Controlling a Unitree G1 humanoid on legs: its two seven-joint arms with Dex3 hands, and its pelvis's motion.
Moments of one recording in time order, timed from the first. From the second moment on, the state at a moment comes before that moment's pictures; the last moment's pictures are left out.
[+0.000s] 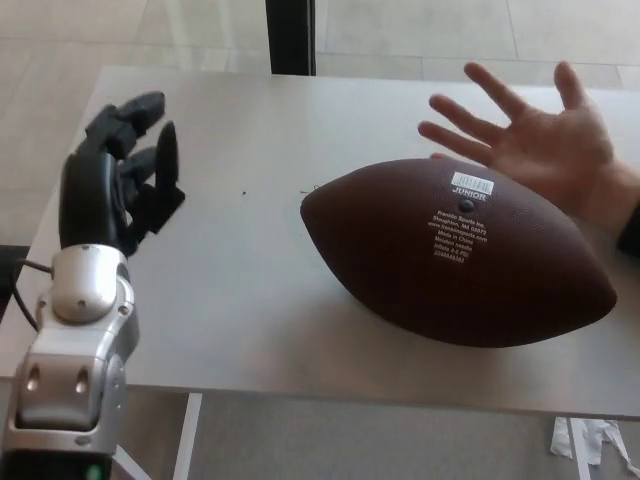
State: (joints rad) left_arm -0.29 0.17 0.04 0.01 -0.04 0.37 0.17; right_arm -0.07 -0.25 -0.35 -0.21 0.38 0.42 -0.08
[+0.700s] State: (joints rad) left_arm -0.20 0.23 -0.02 0.11 0.03 0.35 0.13; right_arm 0.11 -0.05 -0.34 -0.23 0.34 0.36 -0.13
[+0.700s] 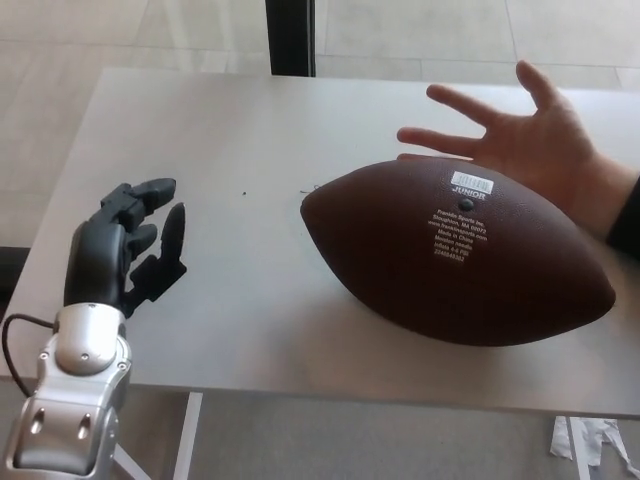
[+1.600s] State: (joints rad) left_arm -0.44 0.01 0.07 0.46 -0.06 0.23 0.07; right_arm 0.08 0.04 -0.21 -0.25 0.30 0.36 -0.17
